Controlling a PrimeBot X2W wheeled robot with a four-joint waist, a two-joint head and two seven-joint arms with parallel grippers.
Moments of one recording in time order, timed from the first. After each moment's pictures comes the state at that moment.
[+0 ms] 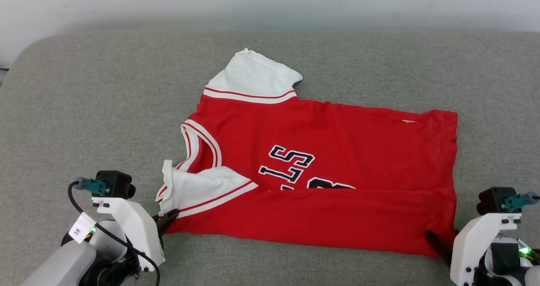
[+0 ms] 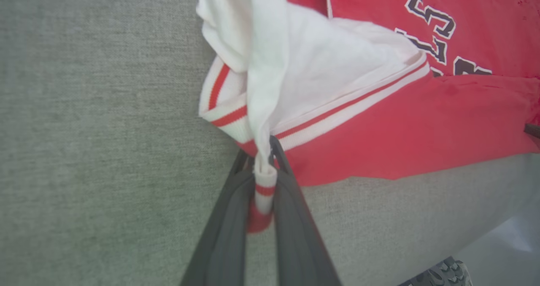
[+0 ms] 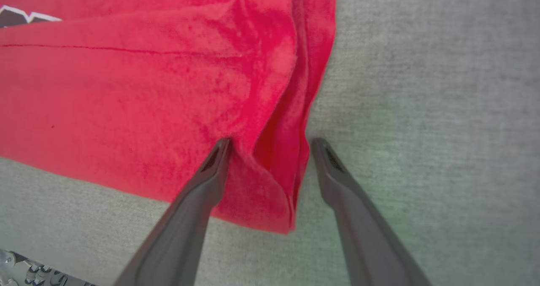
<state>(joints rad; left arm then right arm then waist) -0.33 0.69 -0.65 0.15 -1.12 0.07 0.33 -0.05 -0.19 -0.05 0.11 0.35 0.13 0.75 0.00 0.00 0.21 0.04</state>
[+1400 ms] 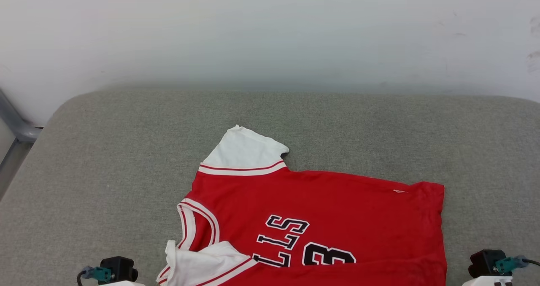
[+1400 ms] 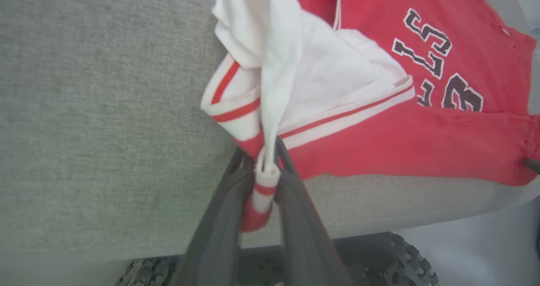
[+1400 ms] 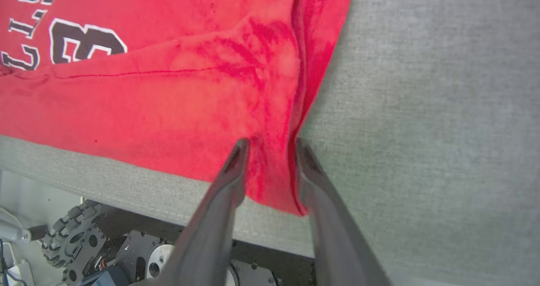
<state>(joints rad) -0.02 0.64 -0.66 0.14 -1.18 0.16 0.17 0.16 -0.21 -0.03 0.09 0.44 0.13 0.69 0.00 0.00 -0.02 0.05</state>
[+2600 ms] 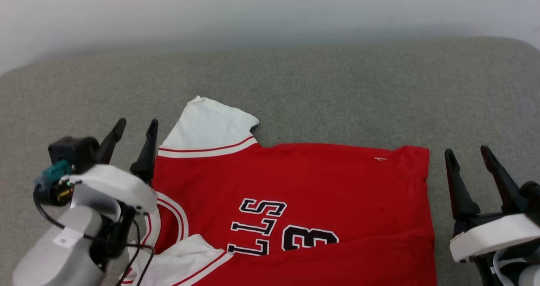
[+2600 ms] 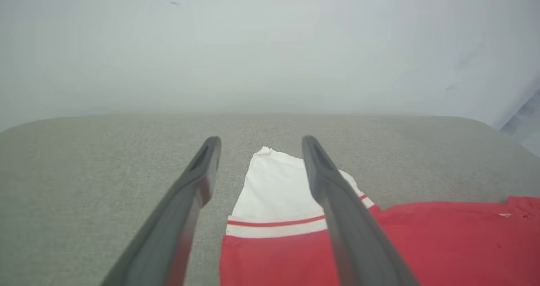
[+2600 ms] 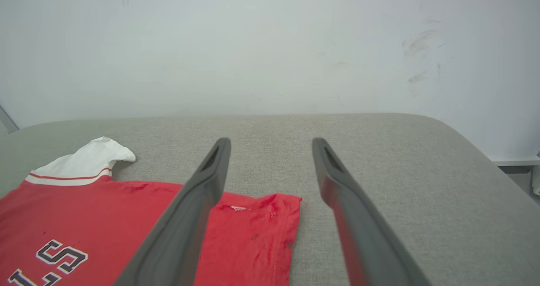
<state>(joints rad) -0.40 0.58 -0.53 0.24 -0.85 0.13 -0.24 -0.01 -0.12 -0.08 -0.14 0.21 0.13 0.02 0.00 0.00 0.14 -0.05</state>
